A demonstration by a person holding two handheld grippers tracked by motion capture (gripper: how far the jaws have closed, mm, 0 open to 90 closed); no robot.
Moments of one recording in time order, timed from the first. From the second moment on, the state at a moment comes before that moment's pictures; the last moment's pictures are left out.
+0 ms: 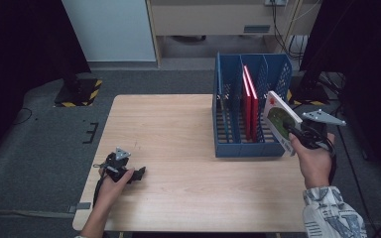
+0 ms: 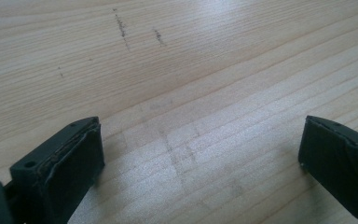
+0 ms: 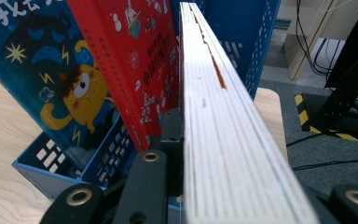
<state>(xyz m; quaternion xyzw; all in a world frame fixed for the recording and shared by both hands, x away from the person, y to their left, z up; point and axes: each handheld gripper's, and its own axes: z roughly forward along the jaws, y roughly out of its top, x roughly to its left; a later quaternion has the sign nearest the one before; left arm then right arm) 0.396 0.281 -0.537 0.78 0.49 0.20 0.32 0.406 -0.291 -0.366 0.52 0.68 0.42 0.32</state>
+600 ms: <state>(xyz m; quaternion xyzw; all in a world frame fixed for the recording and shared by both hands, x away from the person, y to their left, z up) 0.396 0.281 -0.537 0.78 0.49 0.20 0.32 0.421 -0.291 -0.365 0.53 0.68 0.40 0.32</state>
